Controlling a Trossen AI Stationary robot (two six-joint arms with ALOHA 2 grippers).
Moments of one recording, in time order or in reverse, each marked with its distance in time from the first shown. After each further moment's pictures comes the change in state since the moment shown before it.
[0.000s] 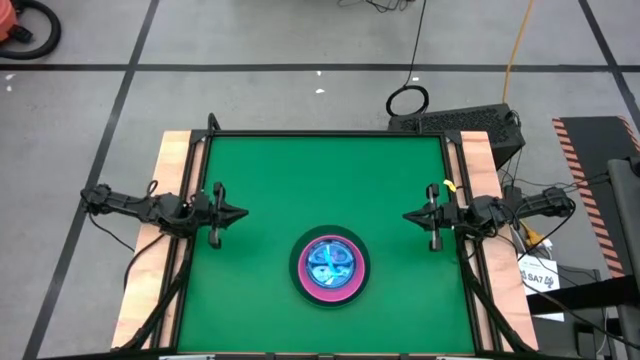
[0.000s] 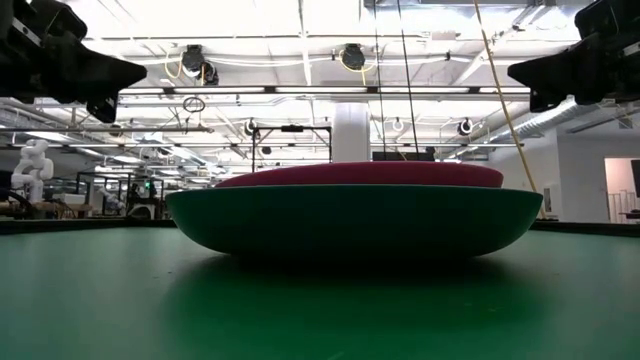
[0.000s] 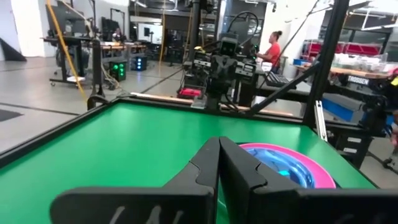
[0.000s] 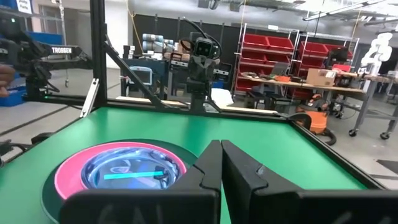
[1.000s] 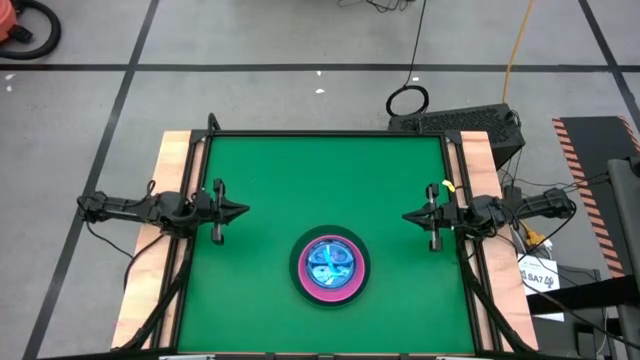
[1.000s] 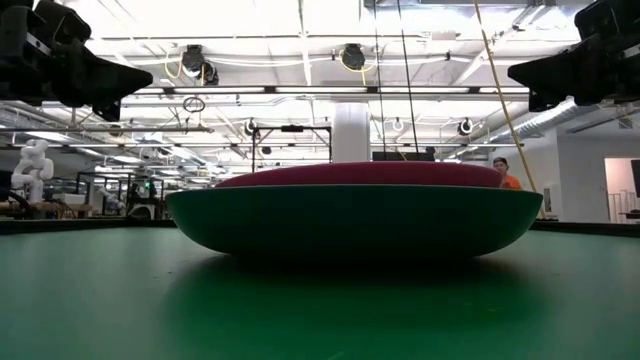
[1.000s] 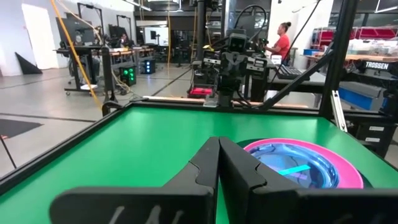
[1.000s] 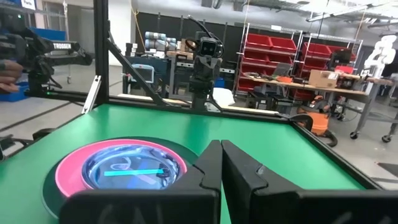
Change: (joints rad) left arm 0.113 0.000 0.000 -0.019 0.084 0.079; right arm -0.019 0.001 0.000 -0.008 -0.029 -0.019
